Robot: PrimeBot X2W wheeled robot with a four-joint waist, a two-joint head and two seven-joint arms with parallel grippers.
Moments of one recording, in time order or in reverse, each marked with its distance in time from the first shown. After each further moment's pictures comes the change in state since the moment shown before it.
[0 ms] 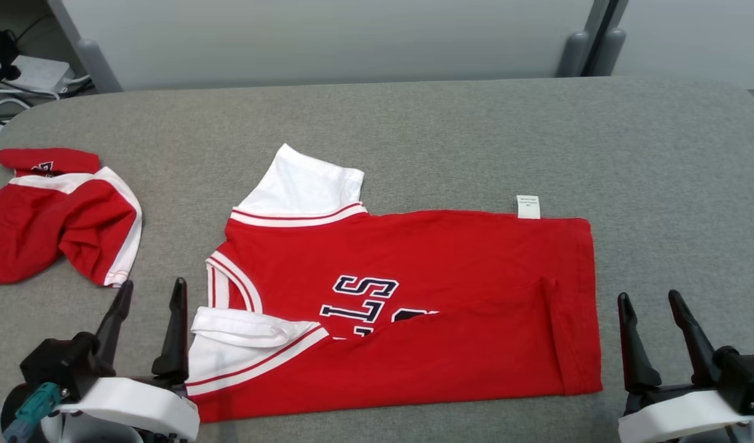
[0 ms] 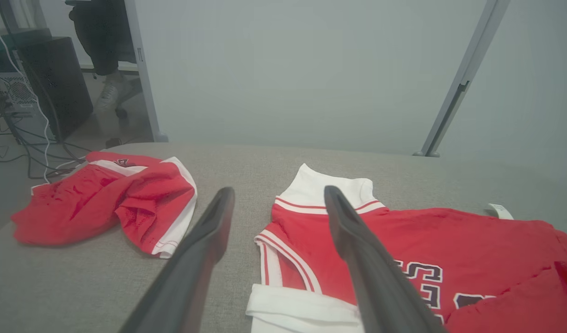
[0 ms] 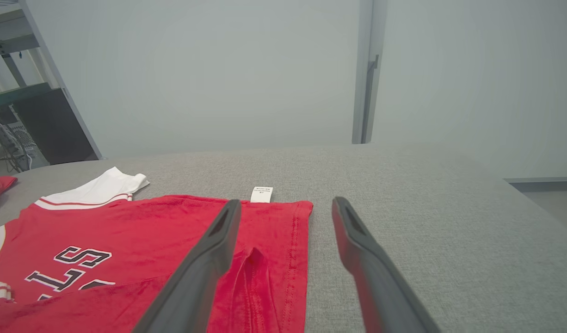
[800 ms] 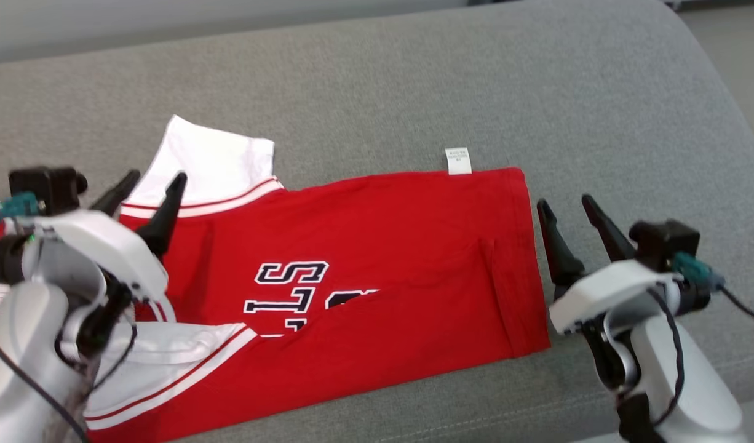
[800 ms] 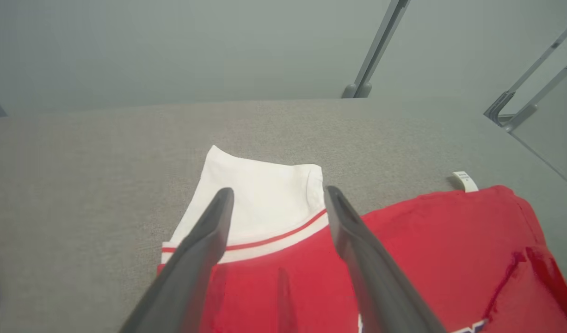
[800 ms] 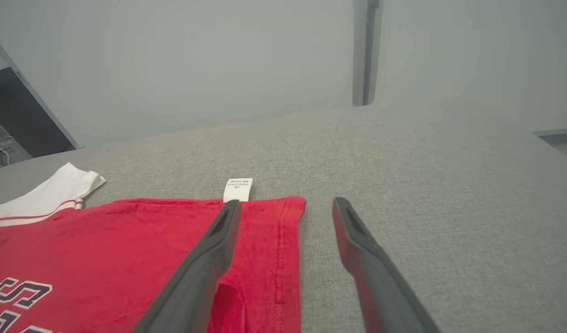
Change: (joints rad) left arm -0.474 0.008 -0.067 0.395 -0.146 -0.300 0.277; right arm -0.433 0.001 0.199 0.387 0.129 0.000 0.035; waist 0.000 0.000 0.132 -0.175
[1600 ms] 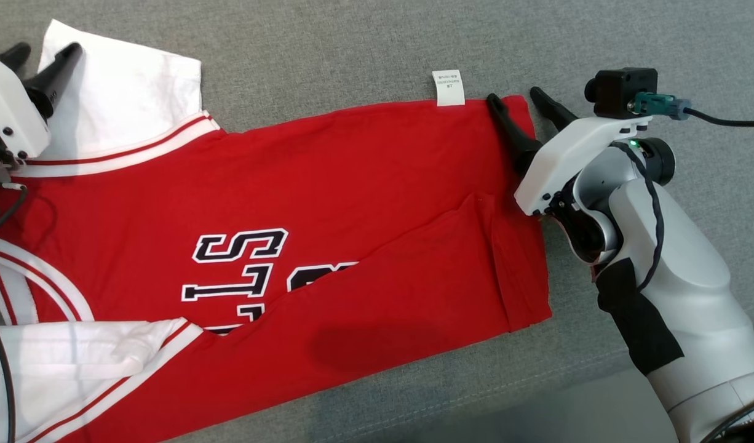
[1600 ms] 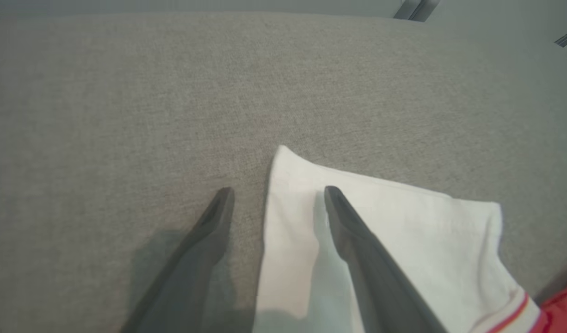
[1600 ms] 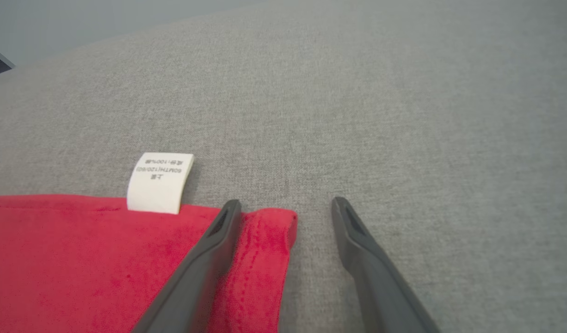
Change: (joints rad) left arm -0.526 0.072 -0.082 0.430 -0.097 -0.177 0.260; right arm -0.474 -0.012 0.212 0.296 0.235 0.000 0.211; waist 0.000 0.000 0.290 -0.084
